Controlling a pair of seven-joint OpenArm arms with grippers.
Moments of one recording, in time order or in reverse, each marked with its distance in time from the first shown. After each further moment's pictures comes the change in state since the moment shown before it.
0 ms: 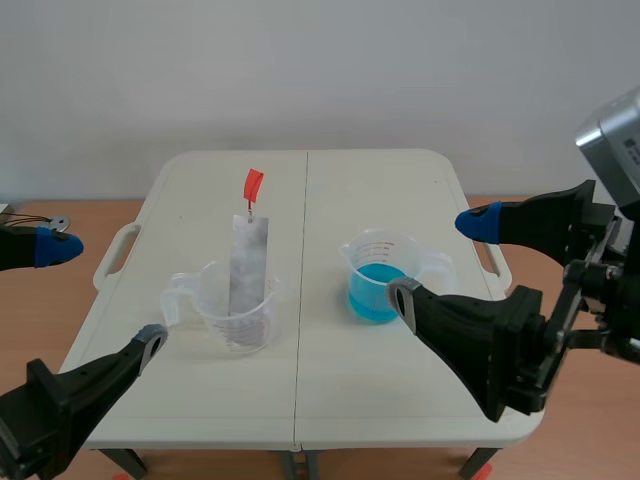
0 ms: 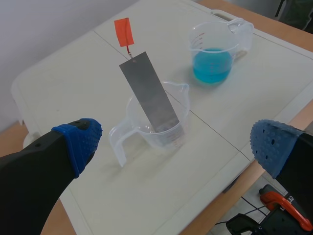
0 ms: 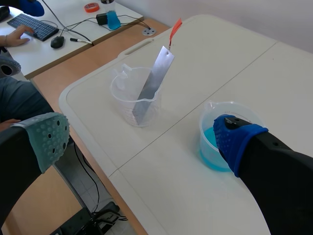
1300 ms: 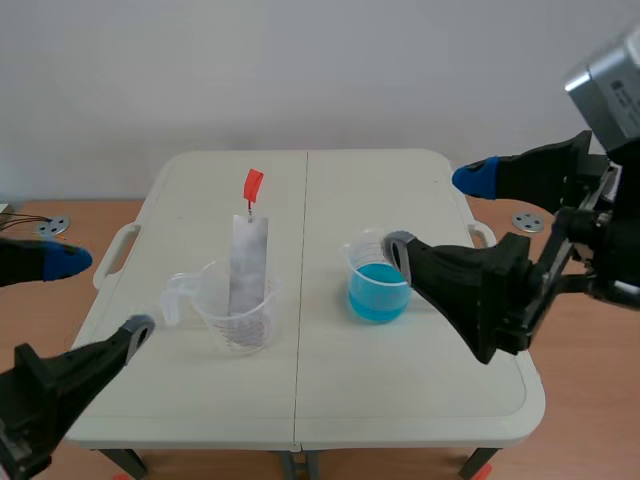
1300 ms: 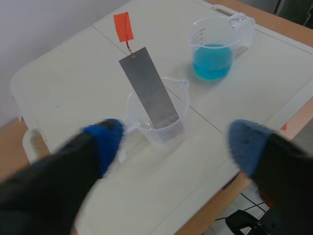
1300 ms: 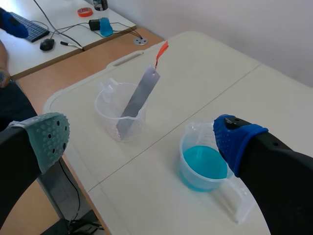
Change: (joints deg) left arm 0.0 0.0 0.0 0.0 0.0 0.0 1.7; right arm 8.0 -0.4 -1.9 -0.1 0.0 0.0 -4.8
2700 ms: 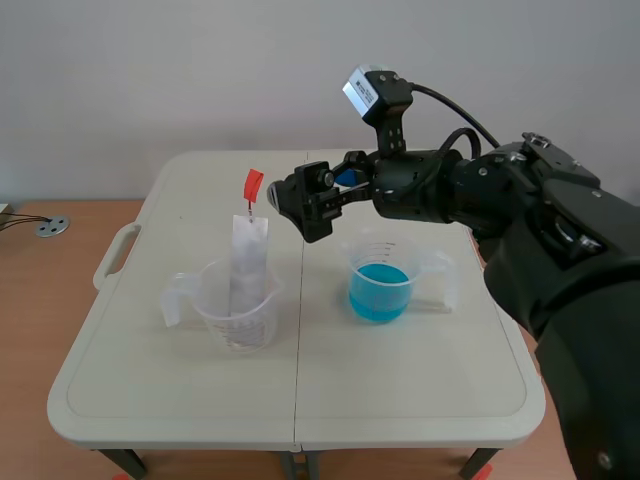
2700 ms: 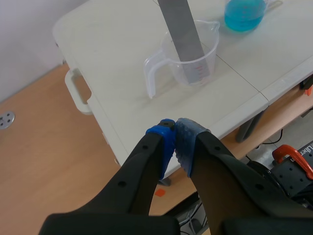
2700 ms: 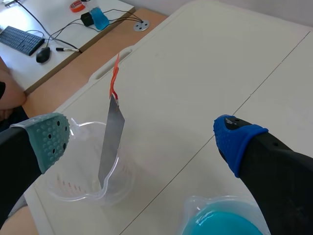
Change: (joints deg) left arm 25.5 3.1 -19.9 2.0 0.2 0.0 -13.6; right arm 39.8 -26.0 -9.8 -45.4 -10.1 -0.7 -11.4
